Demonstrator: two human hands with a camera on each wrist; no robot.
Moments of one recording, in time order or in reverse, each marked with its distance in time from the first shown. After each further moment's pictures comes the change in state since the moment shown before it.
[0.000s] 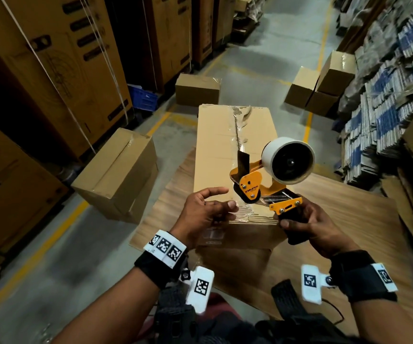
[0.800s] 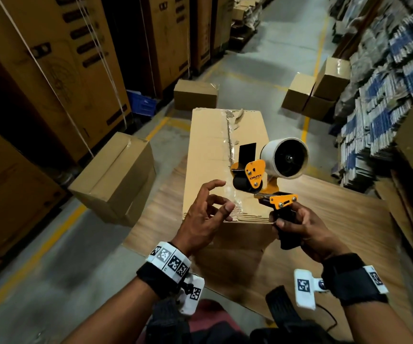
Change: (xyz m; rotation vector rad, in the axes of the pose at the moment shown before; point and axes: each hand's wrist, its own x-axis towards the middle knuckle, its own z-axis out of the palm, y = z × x) left_hand -0.003 -0.032 0.019 0.413 -0.052 0.443; right_hand -0.008 0.022 -0.016 0.230 -0.053 -0.032
